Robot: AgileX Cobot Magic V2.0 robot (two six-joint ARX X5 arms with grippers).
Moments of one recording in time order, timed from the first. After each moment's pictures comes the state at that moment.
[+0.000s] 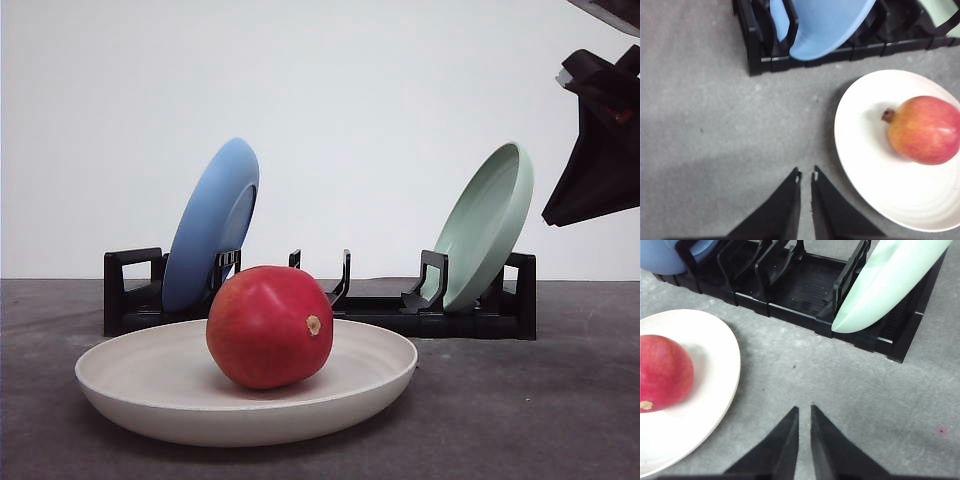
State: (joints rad) left_arx -0.24 0.67 0.63 -0.64 0.18 -0.06; right_arx 0.42 0.88 0.50 -0.22 -0.16 0.13
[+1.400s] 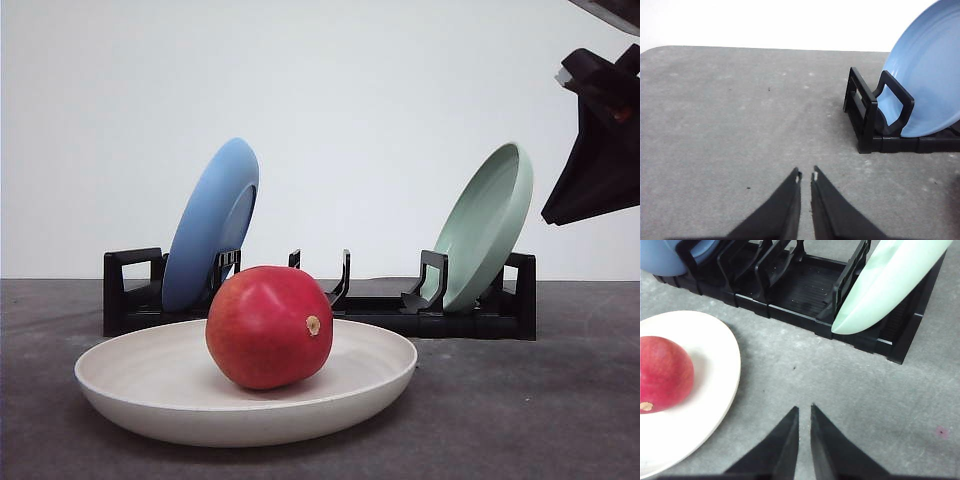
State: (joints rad) left_arx 0.01 0.00 0.02 -0.18 0.07 -0.02; right_arx 0.42 0.88 0.50 -0.22 -0.16 0.13
